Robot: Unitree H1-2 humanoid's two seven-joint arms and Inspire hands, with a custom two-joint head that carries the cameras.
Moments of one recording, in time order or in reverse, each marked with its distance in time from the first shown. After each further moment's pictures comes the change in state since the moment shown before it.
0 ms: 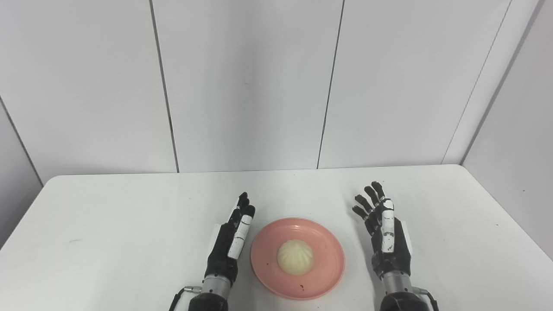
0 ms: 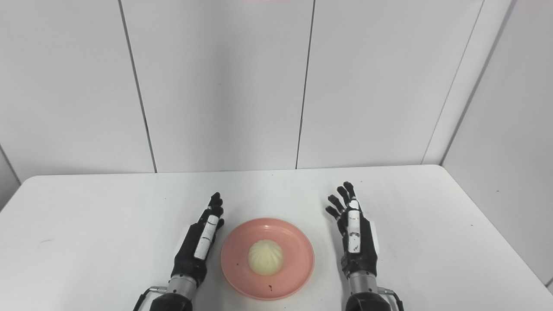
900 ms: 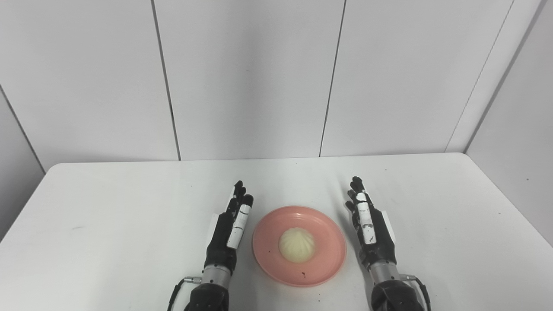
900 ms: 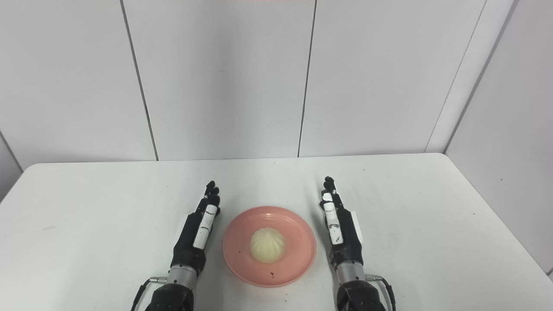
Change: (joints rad) left arm 0.016 -0.008 -0.002 -0.012 0.018 -0.021 0.034; right arm 0.012 -0.004 0.058 -0.030 -0.083 0.119 -0.001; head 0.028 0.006
